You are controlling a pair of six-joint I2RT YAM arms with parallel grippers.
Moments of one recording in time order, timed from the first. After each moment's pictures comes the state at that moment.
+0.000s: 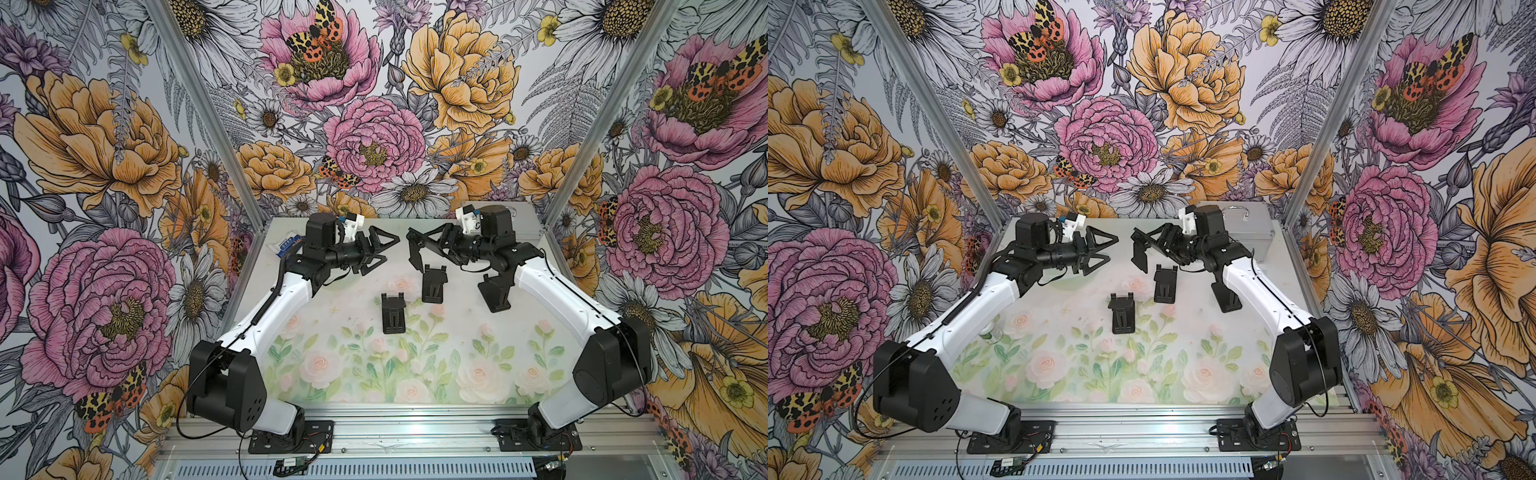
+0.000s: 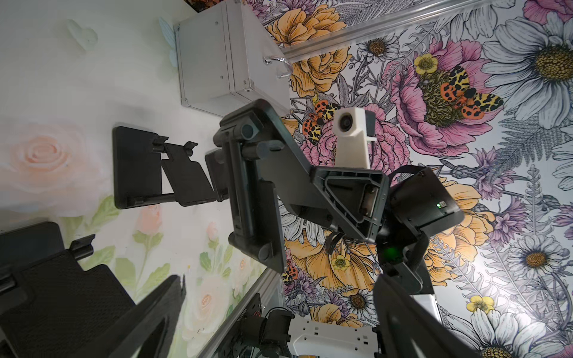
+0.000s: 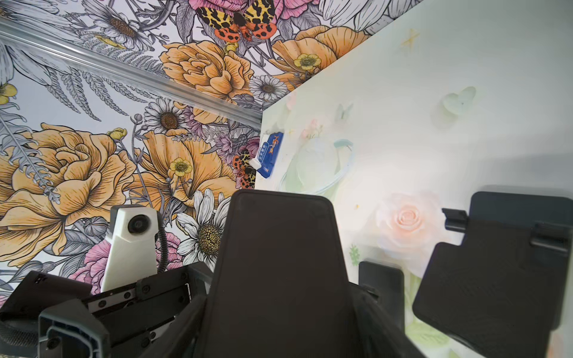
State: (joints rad) left arm -0.33 1.45 1.23 -0.27 0.78 -0.98; right arm 0.35 1.59 1.41 -0.37 -0.55 0.83
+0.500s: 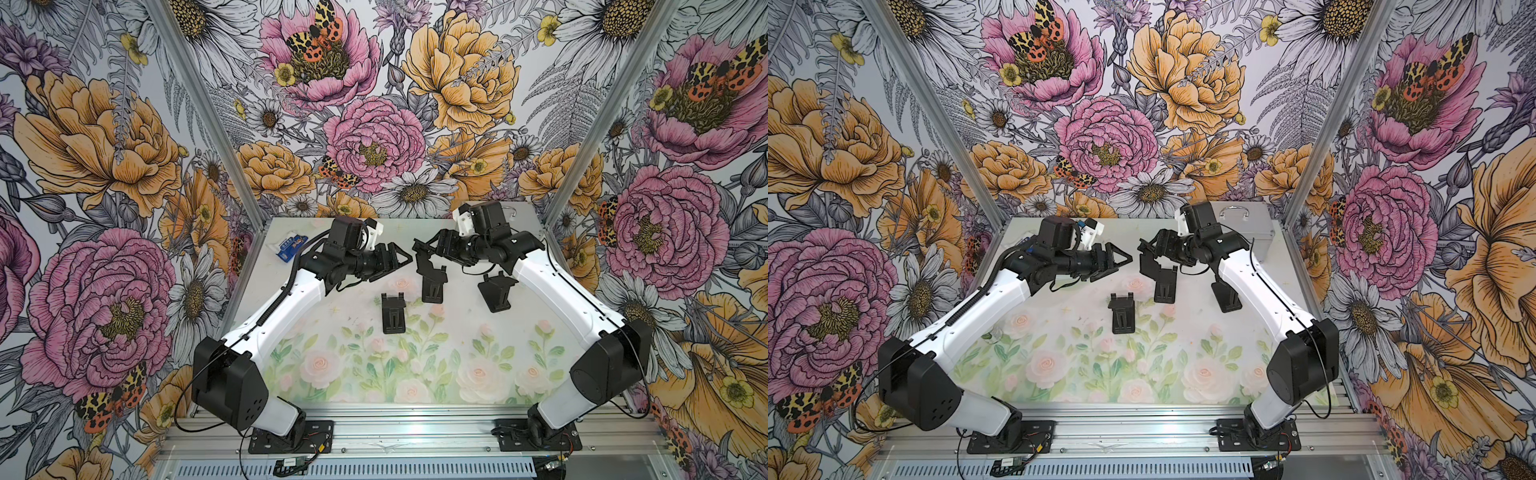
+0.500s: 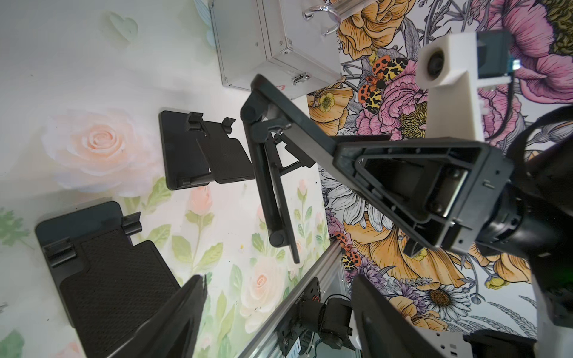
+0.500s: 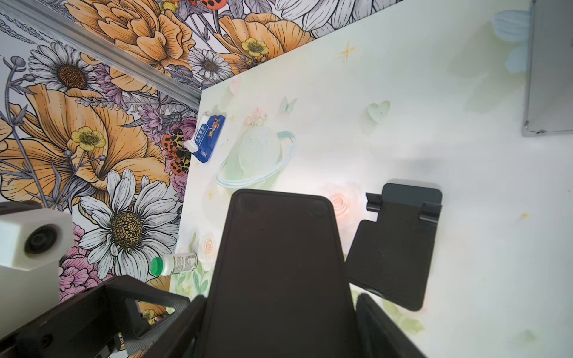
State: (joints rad) left arm -0.47 1.49 1.34 -0.54 0.57 -0.74; right arm 0.42 1.61 1.56 -0.71 -0.34 0.60
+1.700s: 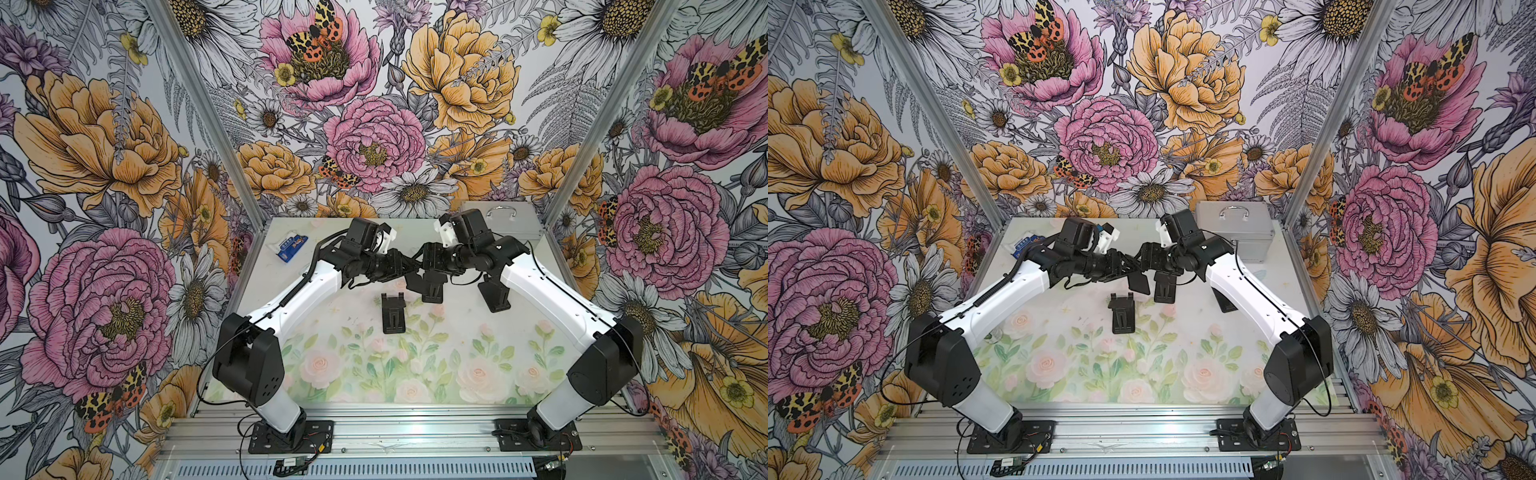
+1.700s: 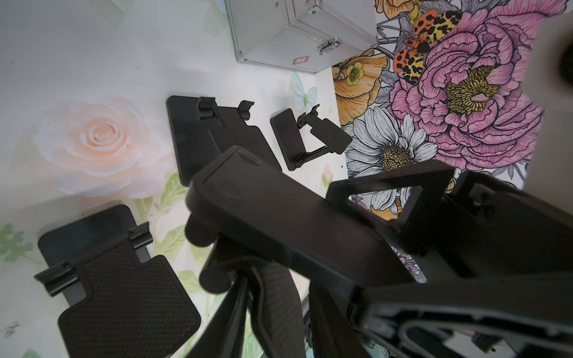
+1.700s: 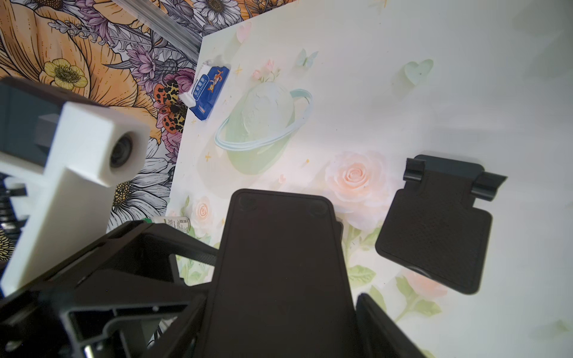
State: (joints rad) left arm -0.50 1.62 1.41 -0.58 0.55 -0.64; right arm 0.52 1.62 1.56 -0.74 -0.32 0.57
